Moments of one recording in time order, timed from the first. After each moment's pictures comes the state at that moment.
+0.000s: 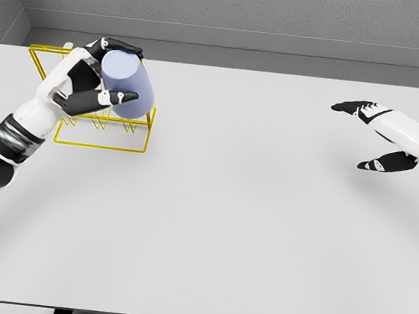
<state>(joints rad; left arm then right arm) -0.57 0.84 -0.95 -1.57 0.87 -0.61 0.00 -0.39 -0.84 0.37 -1.36 0.13 -0.61 0.35</state>
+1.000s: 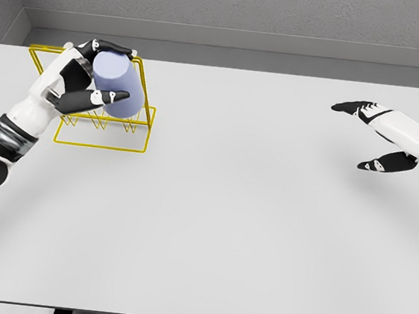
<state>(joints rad) -0.57 0.84 -0.94 -1.52 0.88 -0.61 0.00 -0.39 -0.84 0.37 -1.36 0.13 -0.61 0.35</state>
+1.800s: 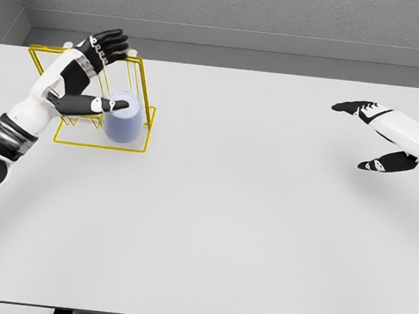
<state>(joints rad) -0.58 0.83 -0.95 -1.48 0.86 -0.61 0.00 -0.39 -0.84 0.37 -1.36 0.13 -0.61 0.35</state>
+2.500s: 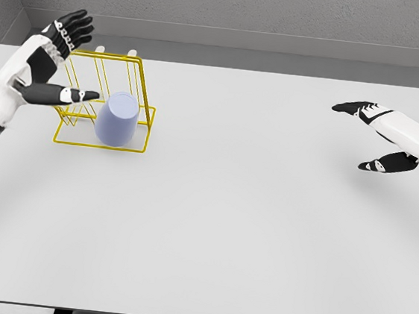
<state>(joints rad) -0.56 0.94 -0.90 -1.47 0.85 -0.61 0.00 -0.39 -0.85 0.37 -1.36 0.13 -0.61 0.35</state>
